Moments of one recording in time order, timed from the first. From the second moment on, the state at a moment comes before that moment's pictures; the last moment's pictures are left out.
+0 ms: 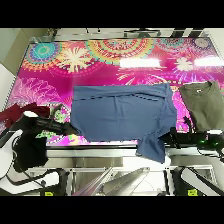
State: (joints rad) left arm 0.33 -1.37 0.69 0.79 -1.43 -0.87; right arm -0.57 -1.15 0.32 -0.66 1.33 1.04
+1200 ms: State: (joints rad) left arm 0.32 -1.86 1.41 0.45 -1.41 -0.88; right arm -0.36 -1.78 1.19 -0.14 1.17 0.91
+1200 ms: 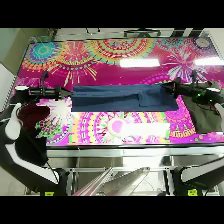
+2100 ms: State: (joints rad) left arm 0.36 -2.09 2.04 0.77 -1.60 -1.17; right arm -0.48 -1.90 1.51 -0.60 1.28 0.90
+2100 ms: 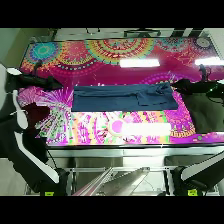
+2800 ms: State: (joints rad) left arm 0.17 -1.83 1.85 0.81 -1.46 -1.20; right arm -0.36 -2.02 1.53 -0.71 1.33 0.98
